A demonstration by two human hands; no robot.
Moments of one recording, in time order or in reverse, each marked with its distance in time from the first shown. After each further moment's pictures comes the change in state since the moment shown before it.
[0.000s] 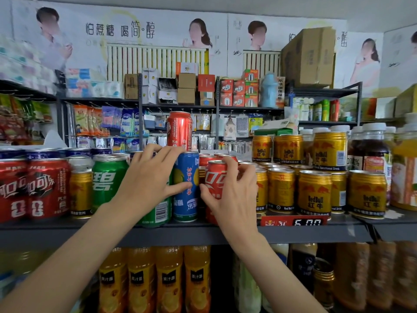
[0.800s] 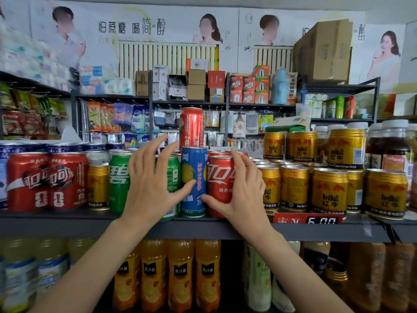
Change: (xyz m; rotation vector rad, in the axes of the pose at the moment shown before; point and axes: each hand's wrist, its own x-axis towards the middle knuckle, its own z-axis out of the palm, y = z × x) left_hand -0.033 -0.002 0.012 -0.156 0.216 -0.199; right_hand -0.004 0.010 0.007 0.167 -0.159 -0.126
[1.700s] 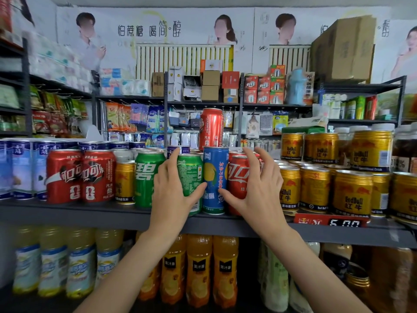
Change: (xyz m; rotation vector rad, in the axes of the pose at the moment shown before) left_hand -0.024 0.012 -0.006 -0.288 -0.054 -0.370; right_hand 0.003 -0.015 0.002 -0.104 0.097 -0.062
